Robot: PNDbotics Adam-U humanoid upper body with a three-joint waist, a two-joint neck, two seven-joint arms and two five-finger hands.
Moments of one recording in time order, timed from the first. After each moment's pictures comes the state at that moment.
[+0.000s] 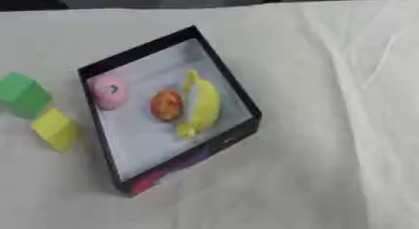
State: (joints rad) left arm -0.12 0.70 0.17 -1.98 0.18 -0.09 0.16; right arm -0.39 -0.66 -0.17 -1.98 -0.45 -0.07 -0.15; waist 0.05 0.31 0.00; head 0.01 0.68
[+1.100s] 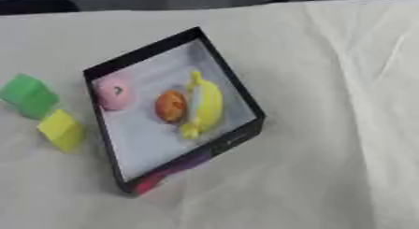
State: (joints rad) left arm -0.25 1.14 0.06 -1.84 -0.26 -0.17 -0.53; right arm -0.34 -0.65 -0.19 -1.98 -0.41 -0.04 -0.15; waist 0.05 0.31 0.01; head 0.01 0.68
